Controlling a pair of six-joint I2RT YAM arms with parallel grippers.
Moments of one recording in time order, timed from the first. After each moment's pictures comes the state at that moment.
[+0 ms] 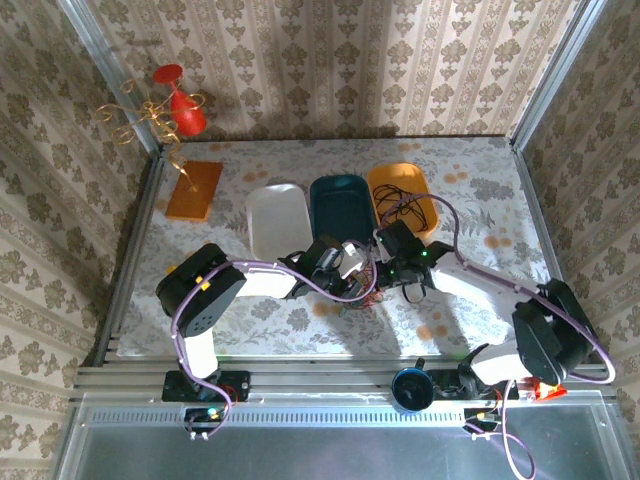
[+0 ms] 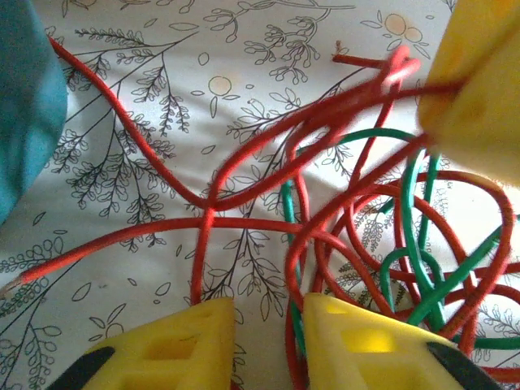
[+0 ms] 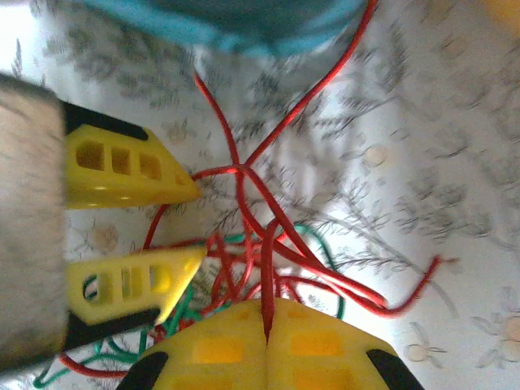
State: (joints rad) left arm -0.92 1.82 0.85 0.17 0.29 0.02; right arm 0.58 1.36 0.82 -0.51 -0.01 0.34
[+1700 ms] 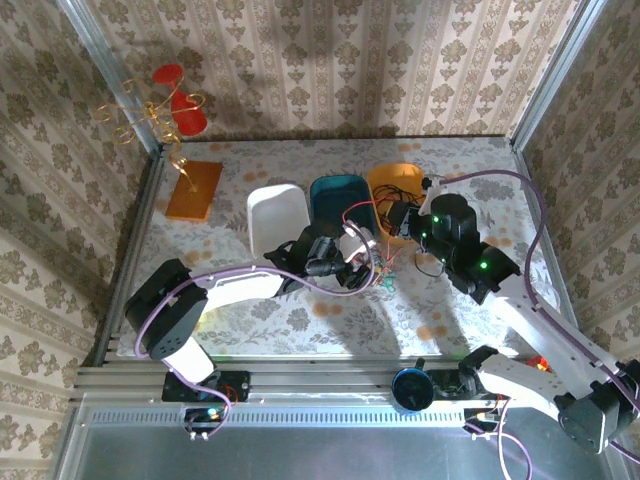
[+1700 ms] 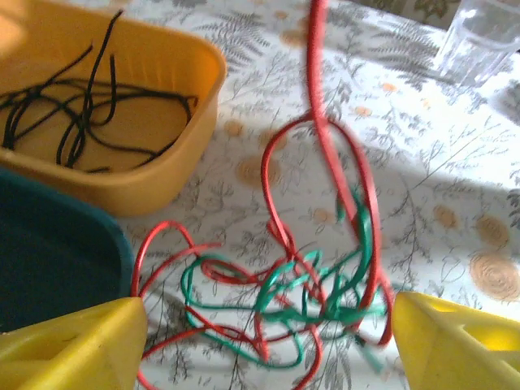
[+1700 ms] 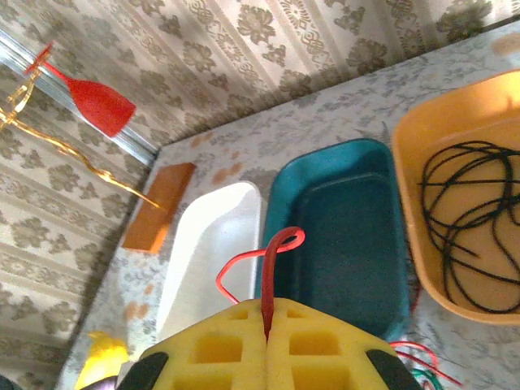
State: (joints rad) left arm -0.94 1.61 0.90 0.21 0.29 0.06; right arm 0.51 1.01 0.92 -0.25 0.06 0.67
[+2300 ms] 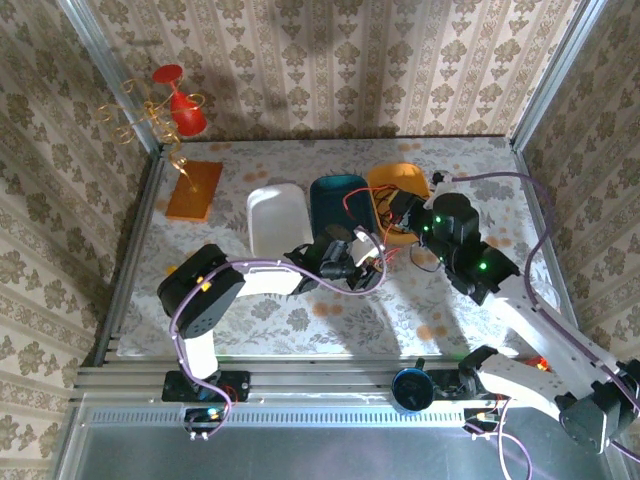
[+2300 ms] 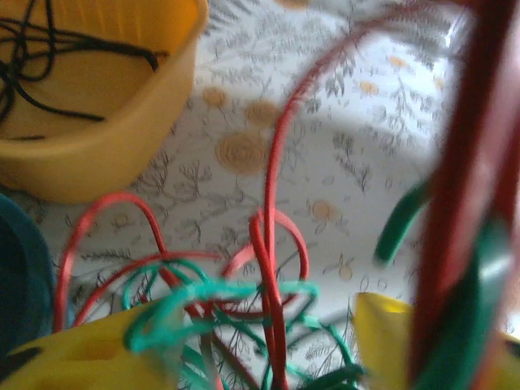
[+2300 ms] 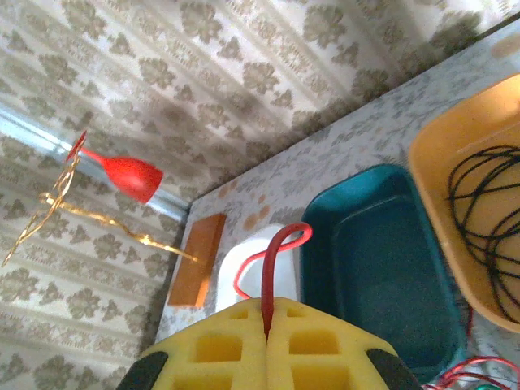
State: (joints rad) left arm -0.95 1.82 0.93 0.32 0.33 0.00; right arm 0.52 0.98 0.93 -0.21 0.18 0.84
